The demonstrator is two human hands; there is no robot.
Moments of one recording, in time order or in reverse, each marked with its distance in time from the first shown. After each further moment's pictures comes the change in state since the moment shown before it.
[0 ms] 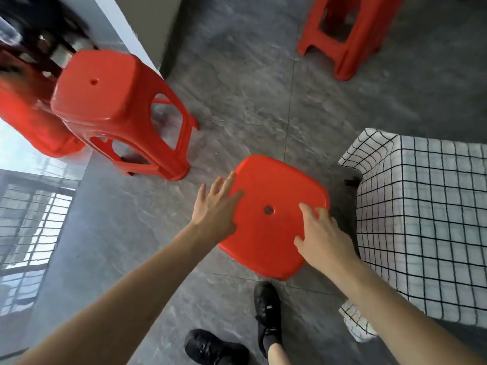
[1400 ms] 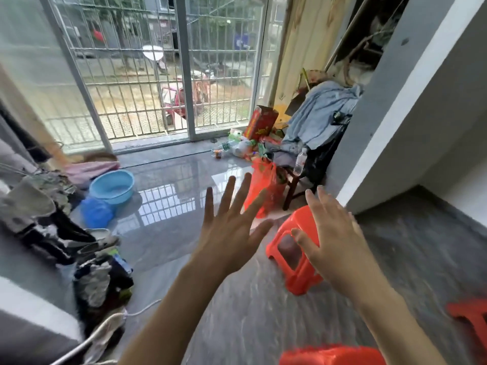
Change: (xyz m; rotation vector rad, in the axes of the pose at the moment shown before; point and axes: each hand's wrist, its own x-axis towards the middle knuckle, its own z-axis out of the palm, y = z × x) left_hand -0.558 -0.220 -0.223 -0.319 0.768 -0.873; right_hand -0.361 -0.456 -0.215 -0.202 0.436 -1.218
